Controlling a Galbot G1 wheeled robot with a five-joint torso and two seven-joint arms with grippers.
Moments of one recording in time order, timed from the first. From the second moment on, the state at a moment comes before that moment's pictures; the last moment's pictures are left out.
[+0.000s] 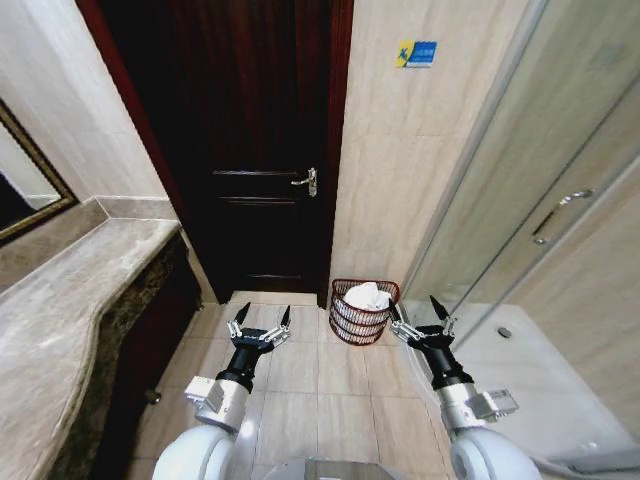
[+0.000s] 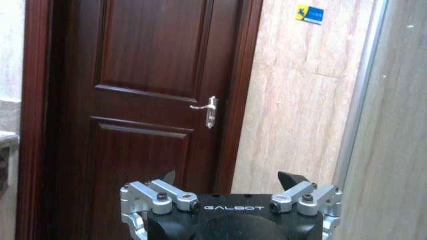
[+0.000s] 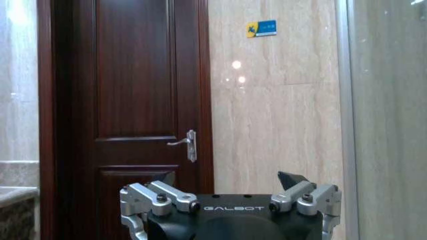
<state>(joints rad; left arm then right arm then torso) 1.82 -1.61 -0.47 -2.46 -0.07 0.17 0.15 -1.75 1.52 0.62 2.39 0.16 0.00 -0.18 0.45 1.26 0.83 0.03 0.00</state>
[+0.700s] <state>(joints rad) 1.82 -1.61 -0.47 -2.46 -0.07 0.17 0.15 -1.75 1.52 0.62 2.39 0.16 0.00 -0.18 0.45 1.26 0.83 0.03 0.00</state>
